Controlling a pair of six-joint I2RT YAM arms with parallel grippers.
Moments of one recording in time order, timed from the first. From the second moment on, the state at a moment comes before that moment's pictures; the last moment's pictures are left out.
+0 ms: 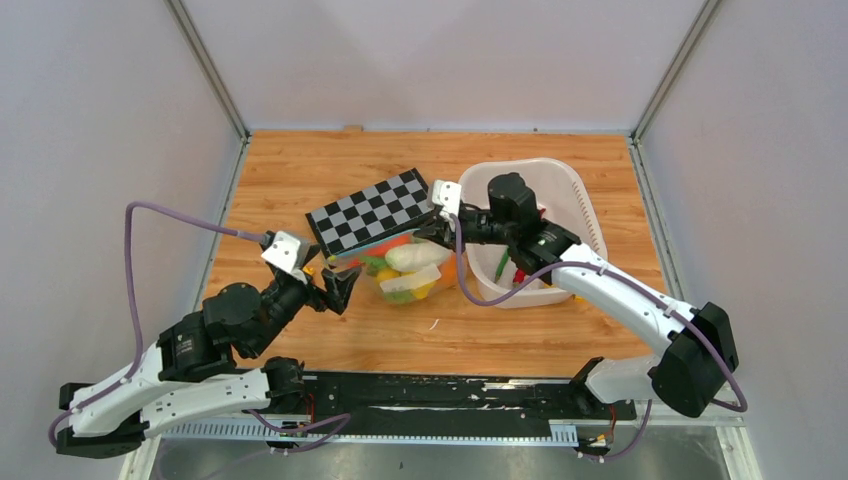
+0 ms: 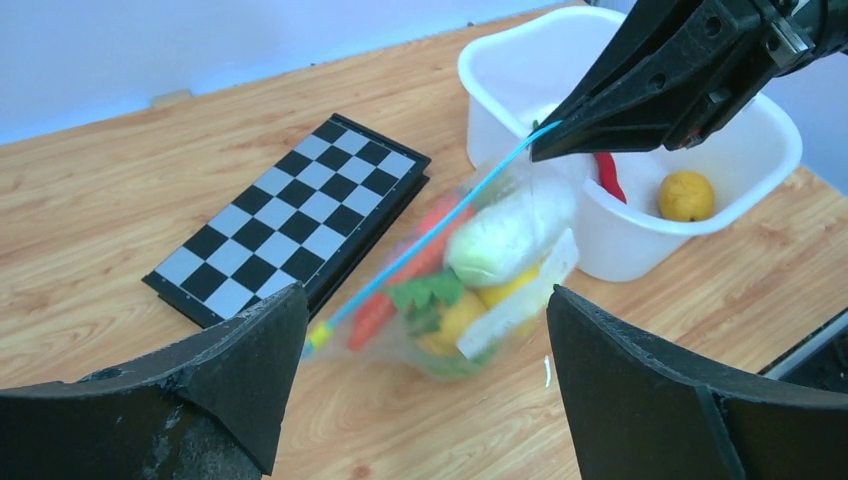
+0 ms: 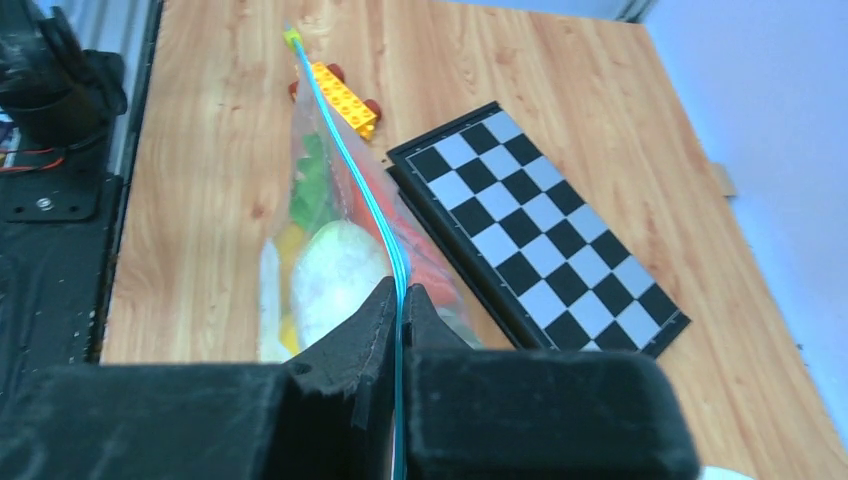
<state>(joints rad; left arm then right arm) -1.20 0.45 0.87 -0.54 -0.65 -0.13 0.73 1.33 1.08 -0.03 -0.63 -0.40</state>
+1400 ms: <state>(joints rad) -1.07 0.67 0.71 -0.61 -0.63 -0.47 0.83 1.28 0.94 -0.29 -0.71 -0.17</state>
